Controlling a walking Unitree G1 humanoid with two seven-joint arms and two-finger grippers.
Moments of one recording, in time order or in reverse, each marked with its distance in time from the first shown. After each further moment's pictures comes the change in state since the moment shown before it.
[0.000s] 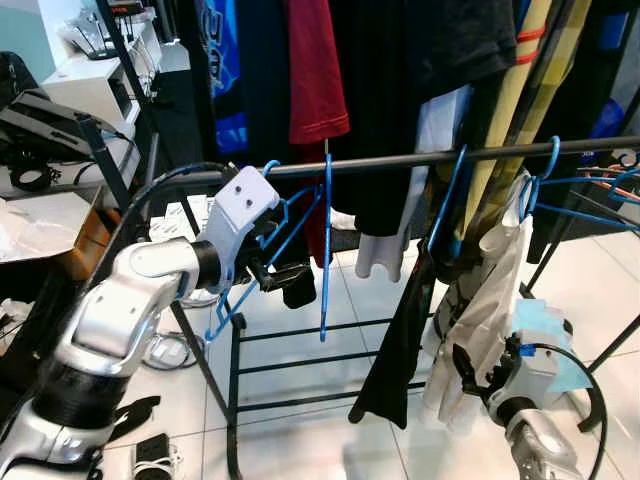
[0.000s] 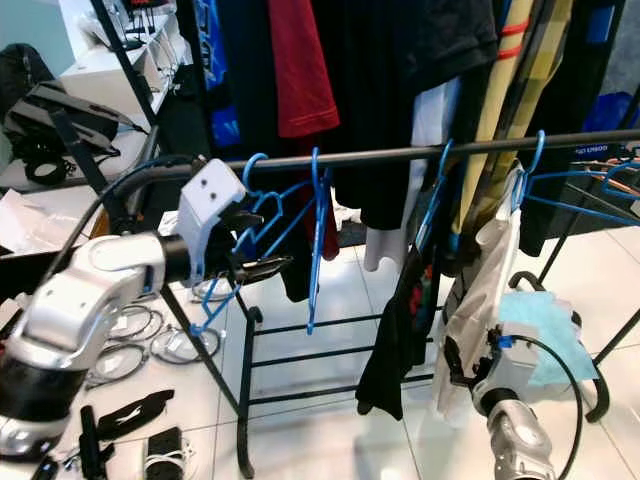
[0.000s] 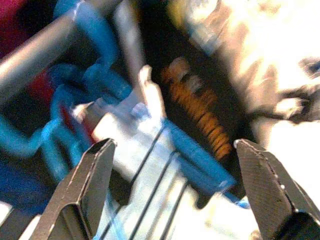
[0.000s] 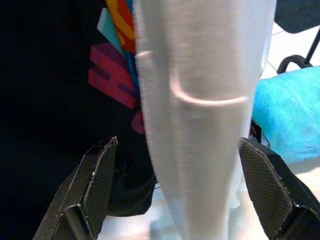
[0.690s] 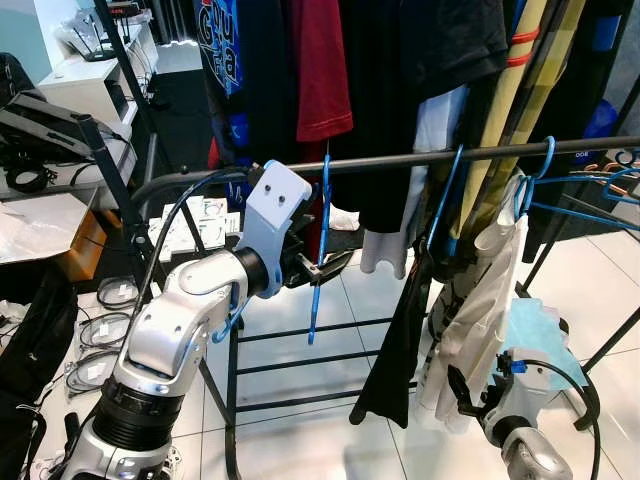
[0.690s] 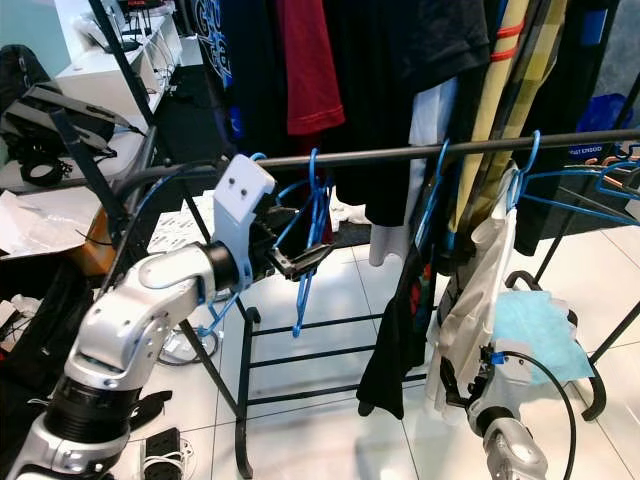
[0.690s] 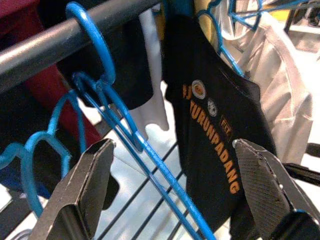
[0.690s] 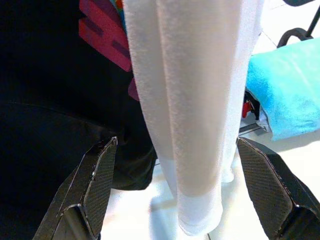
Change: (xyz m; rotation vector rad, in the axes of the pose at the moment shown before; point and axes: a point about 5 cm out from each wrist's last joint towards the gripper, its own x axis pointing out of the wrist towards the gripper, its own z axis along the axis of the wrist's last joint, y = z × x) left arm 0.038 -0.012 -0.014 -0.078 0.004 0.282; right arm -0.010 0.000 -0.023 0.006 0.083 -0.012
